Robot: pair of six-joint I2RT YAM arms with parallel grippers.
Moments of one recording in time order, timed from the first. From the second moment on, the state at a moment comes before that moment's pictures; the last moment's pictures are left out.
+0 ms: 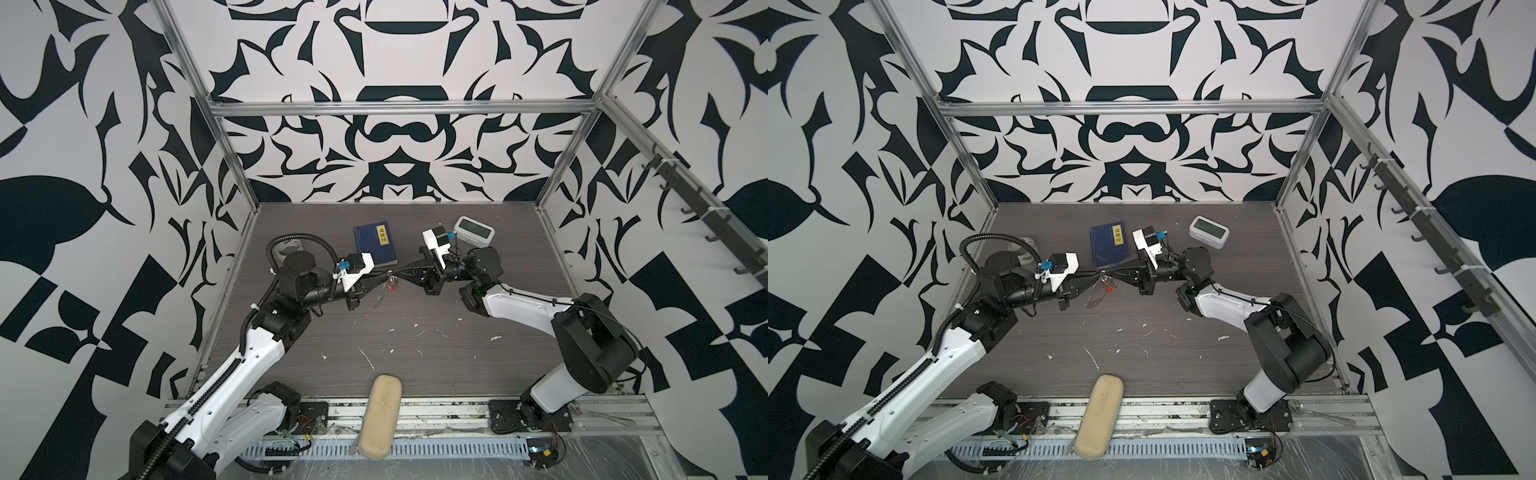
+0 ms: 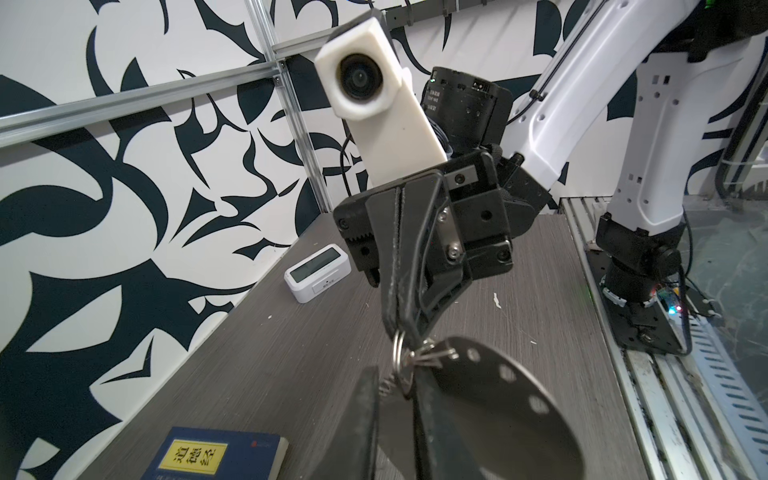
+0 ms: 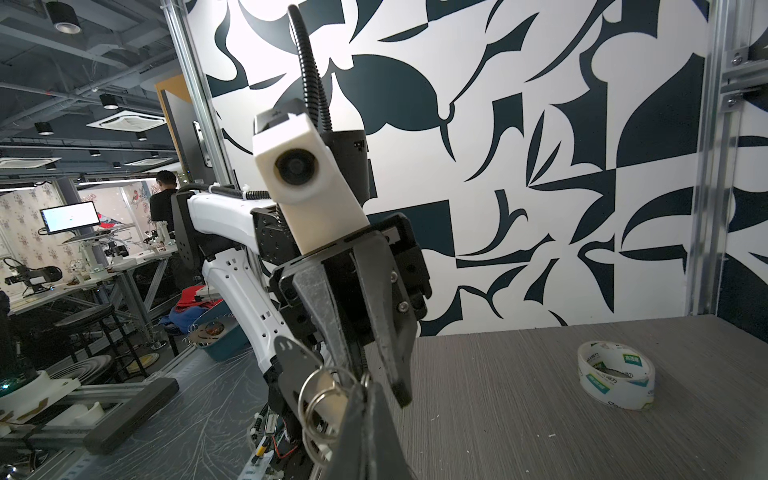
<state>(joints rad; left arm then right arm) -0.49 0.94 0.76 0.06 0.78 0.29 0.58 1.59 0.83 1.26 -1.14 0.64</state>
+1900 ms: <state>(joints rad) -0.48 0.97 0.76 0.11 0.80 0.27 0.55 1.61 0.75 1.26 -1.12 0.64</state>
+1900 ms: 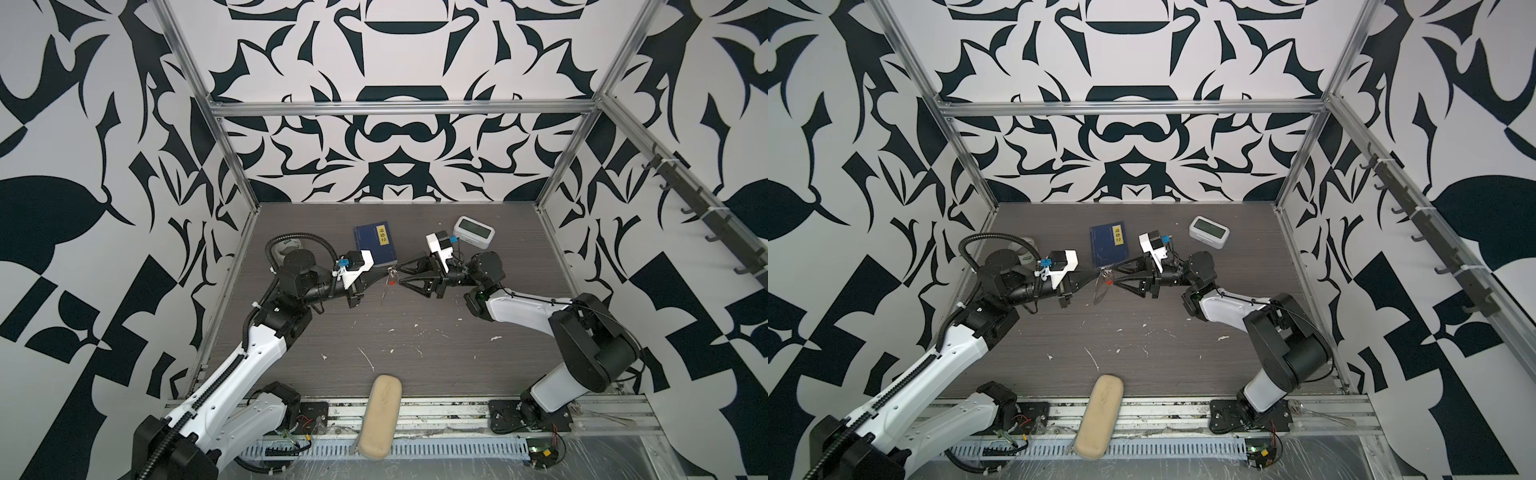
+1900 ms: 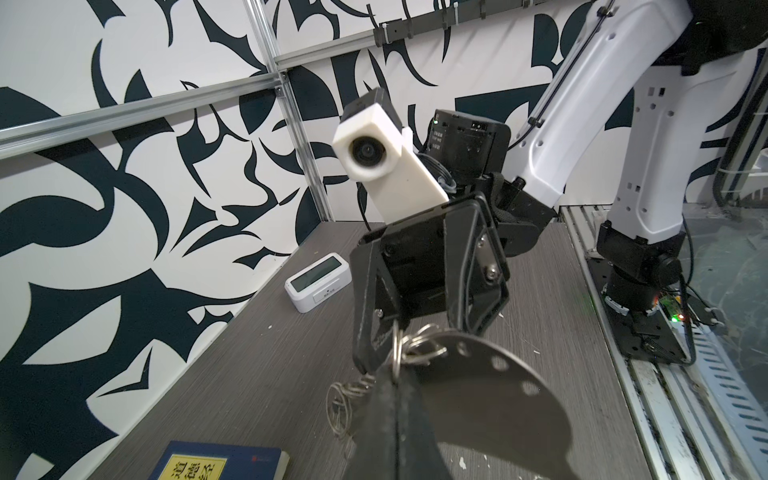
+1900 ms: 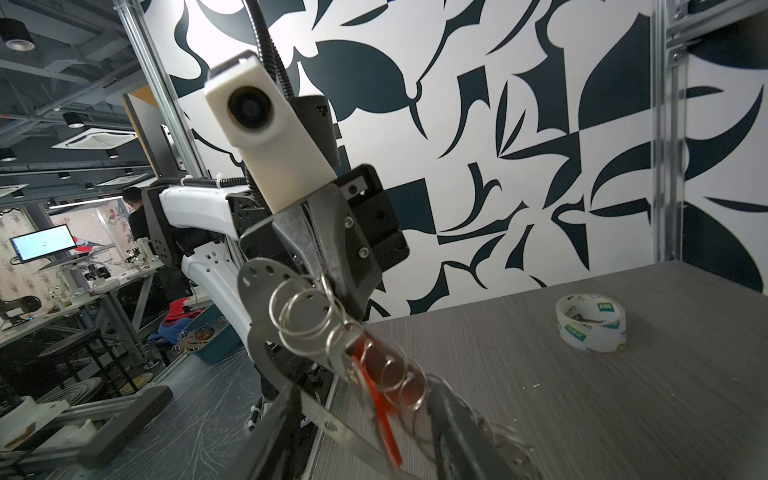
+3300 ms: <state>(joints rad) -0.47 0.95 0.76 0.06 0.80 0.28 0.53 1.53 0.76 1.09 -1.17 0.57</state>
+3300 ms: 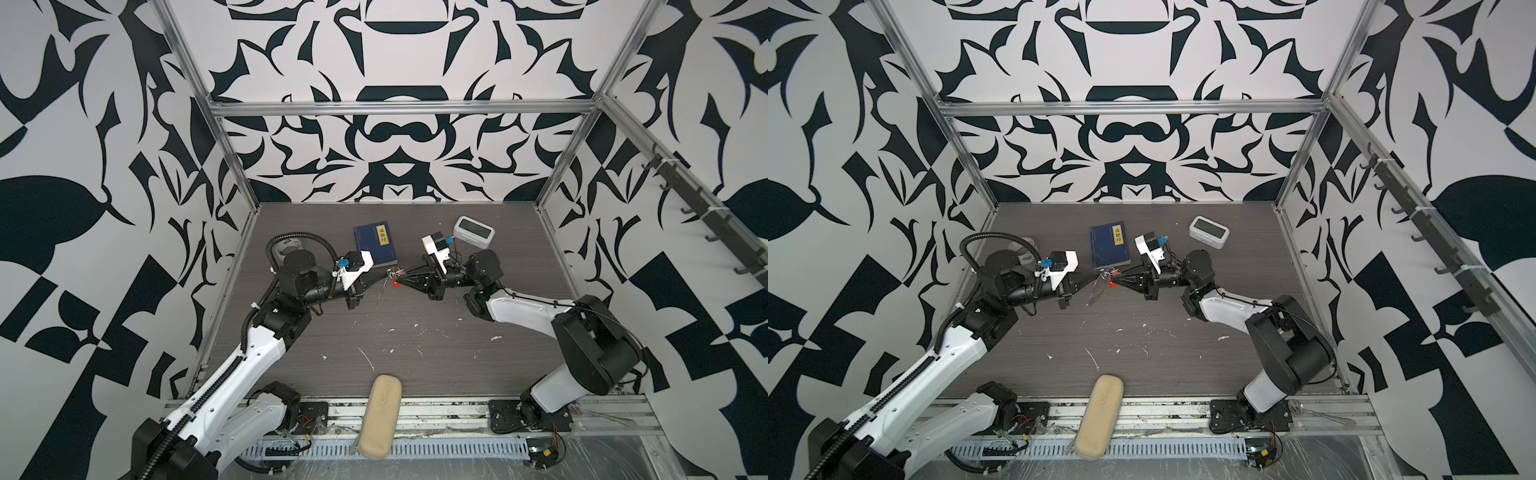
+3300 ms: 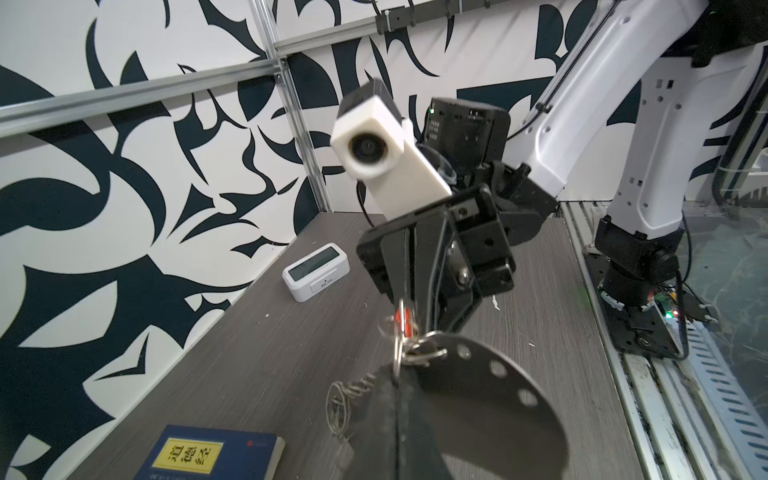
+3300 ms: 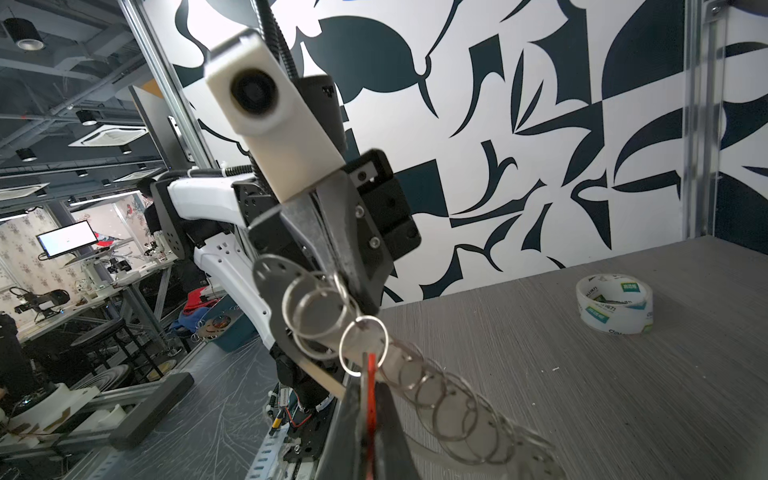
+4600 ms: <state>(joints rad) -0.47 1.10 0.97 -0.18 0.93 0.63 0.64 1.35 1.46 -0.73 -0.69 -0.78</state>
